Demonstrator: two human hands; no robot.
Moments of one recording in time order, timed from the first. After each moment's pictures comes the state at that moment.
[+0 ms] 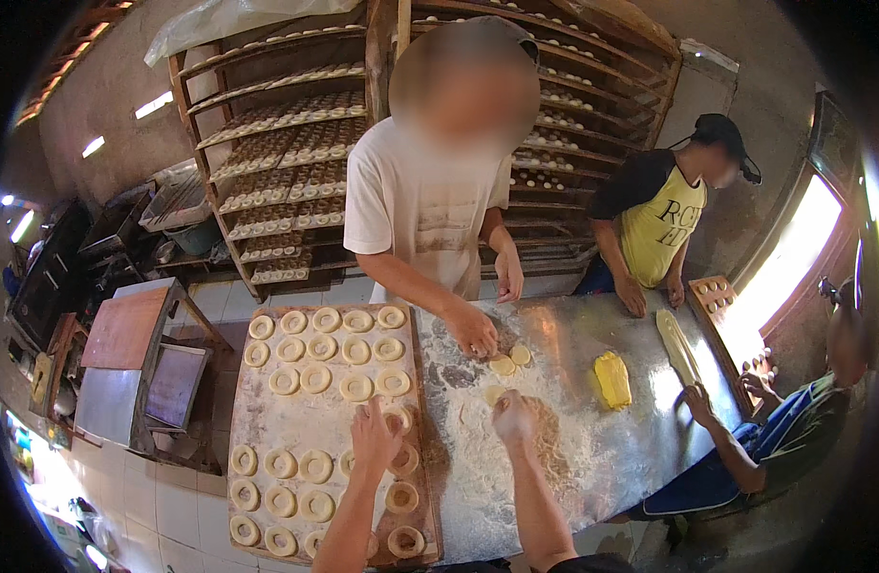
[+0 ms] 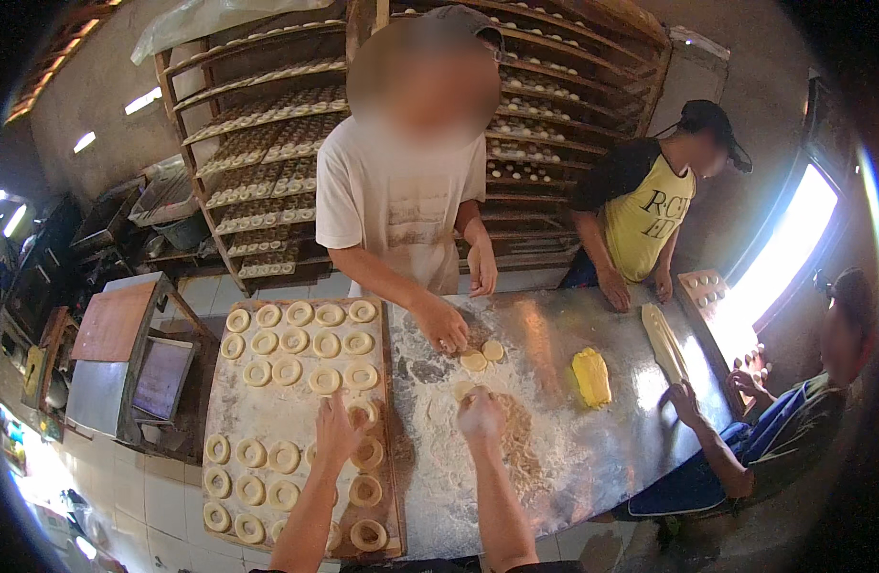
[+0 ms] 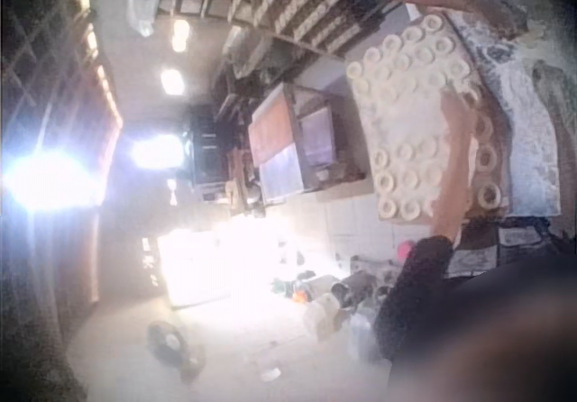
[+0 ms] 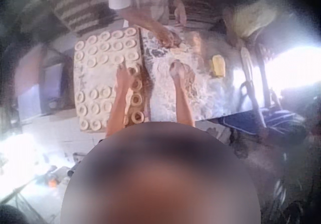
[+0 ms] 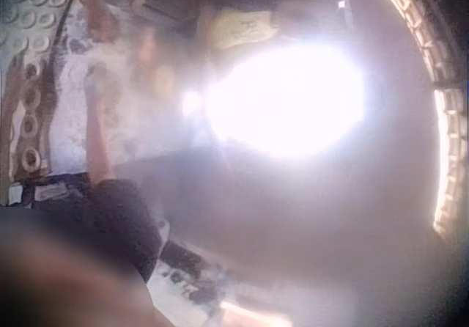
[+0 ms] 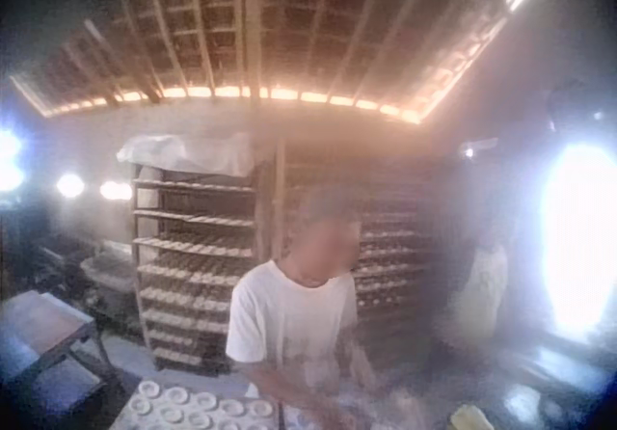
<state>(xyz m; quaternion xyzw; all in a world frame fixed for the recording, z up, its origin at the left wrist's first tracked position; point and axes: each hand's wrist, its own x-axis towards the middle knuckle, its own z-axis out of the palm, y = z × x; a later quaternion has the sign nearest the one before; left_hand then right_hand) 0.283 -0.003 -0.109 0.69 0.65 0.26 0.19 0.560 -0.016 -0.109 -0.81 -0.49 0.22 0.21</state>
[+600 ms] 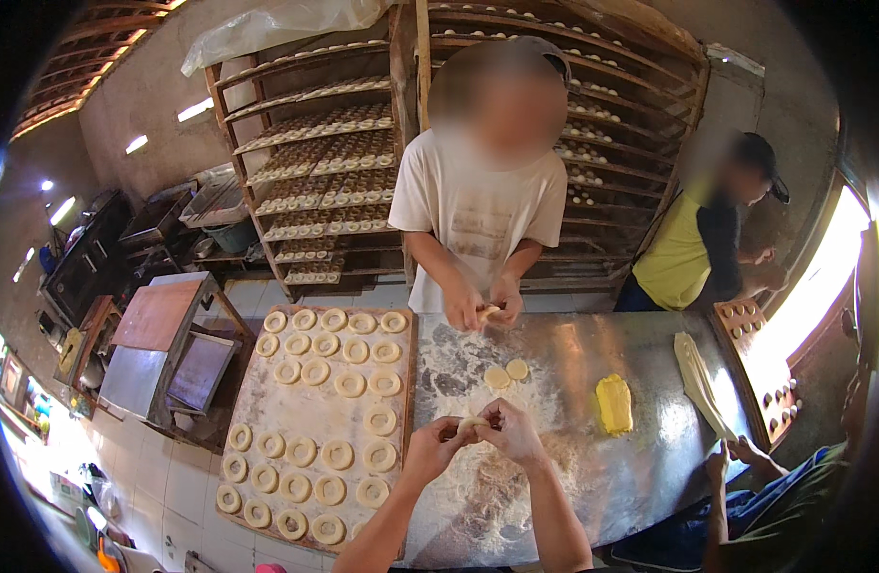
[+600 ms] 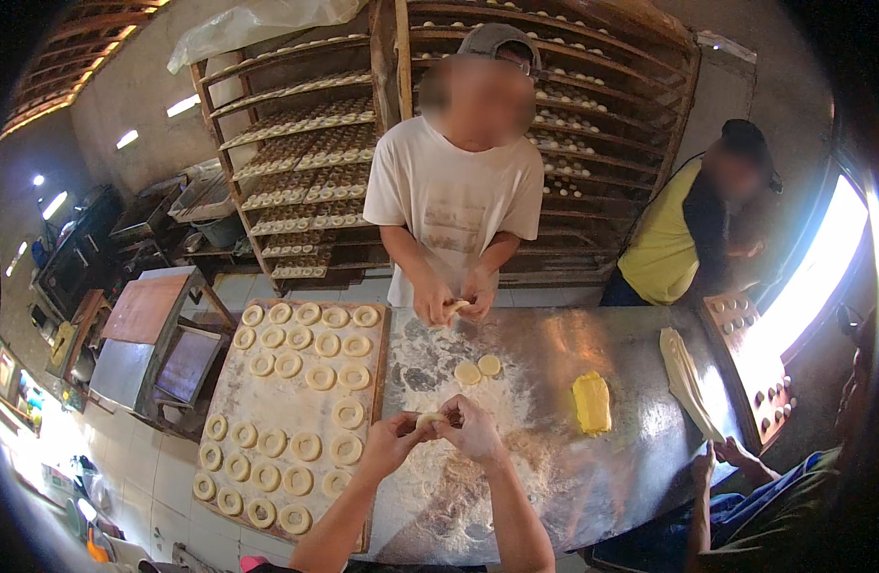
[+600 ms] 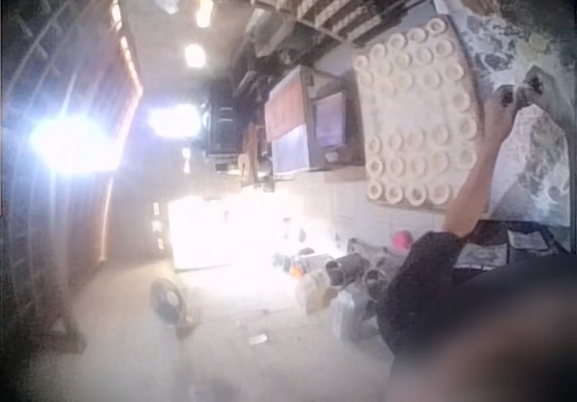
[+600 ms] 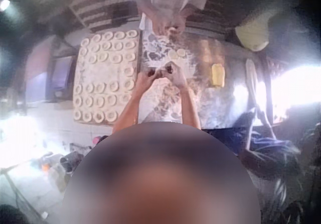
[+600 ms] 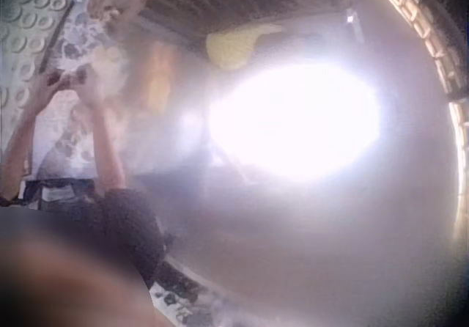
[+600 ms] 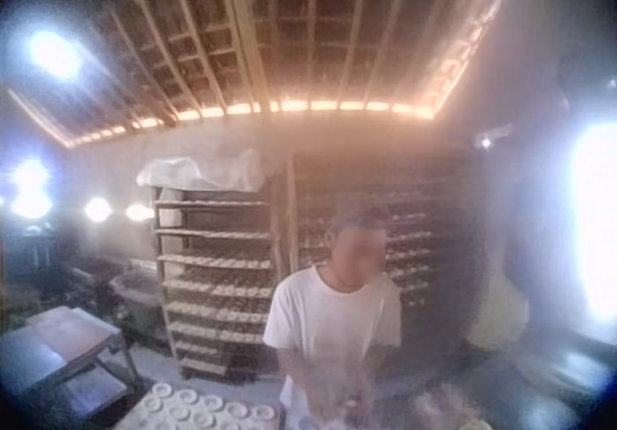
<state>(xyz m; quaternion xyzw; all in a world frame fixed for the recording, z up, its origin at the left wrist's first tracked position) 0.419 -0.047 -0.049 0.56 0.47 0.40 0.55 0.613 -0.042 -0.047 -0.53 -0.54 0.51 0.41</state>
